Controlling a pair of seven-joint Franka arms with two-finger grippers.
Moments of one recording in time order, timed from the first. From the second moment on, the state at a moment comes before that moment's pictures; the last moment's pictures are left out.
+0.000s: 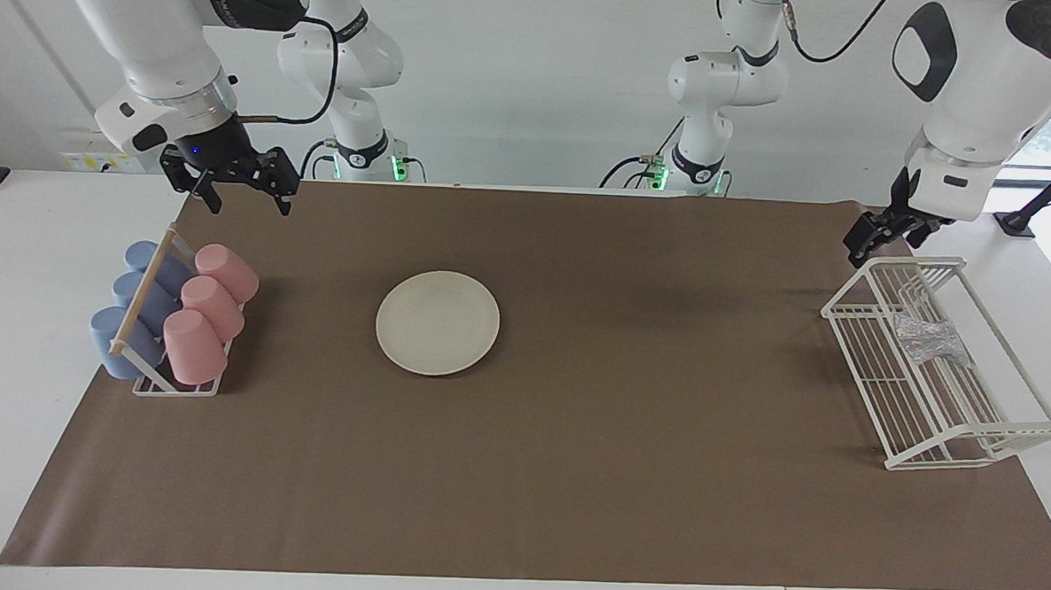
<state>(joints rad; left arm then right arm) -0.01 -0.03 -0.02 -1.63 0.08 1.58 -0.19 0.01 -0.03 0.01 -1.64 -0.01 1.56 0.01</state>
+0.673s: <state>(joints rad) -0.02 -0.04 -0.02 -1.65 -0.01 1.52 -0.20 0.01 -0.03 0.01 -1.64 -0.01 1.56 0.01</state>
